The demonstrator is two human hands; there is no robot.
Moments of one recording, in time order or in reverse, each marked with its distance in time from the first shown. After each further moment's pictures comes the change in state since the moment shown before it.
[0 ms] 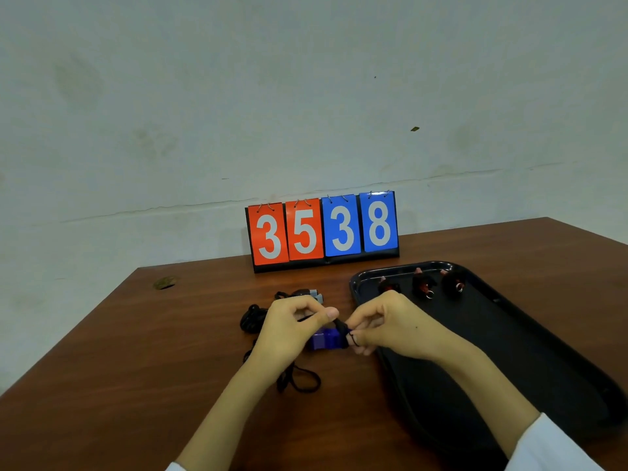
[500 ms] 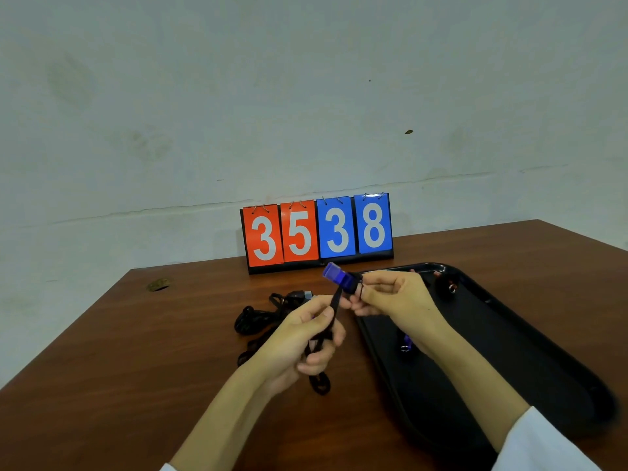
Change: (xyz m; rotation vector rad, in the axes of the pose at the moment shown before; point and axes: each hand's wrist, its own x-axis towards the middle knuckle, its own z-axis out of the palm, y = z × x) left_hand -0.007 0.000 0.008 -0.805 -0.483 -0.225; right_hand 0.000 -0.002 -0.007 0.533 0.399 -0.021
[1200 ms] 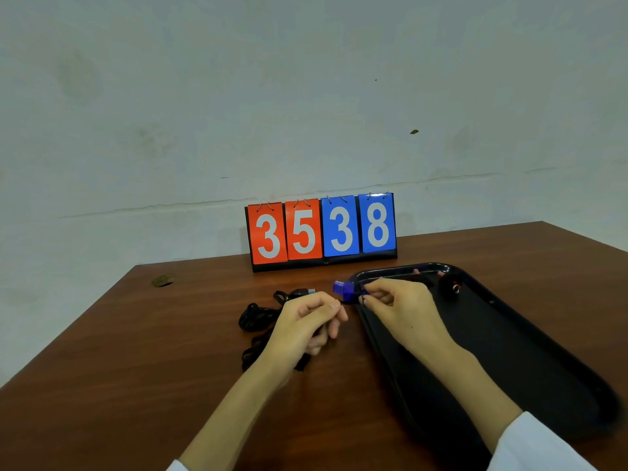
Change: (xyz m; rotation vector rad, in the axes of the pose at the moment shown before) left_hand -0.001 0.005 0.004 0.336 0.212 0.248; right_hand 0.000 0.015 0.003 -0.871 0.166 -0.160
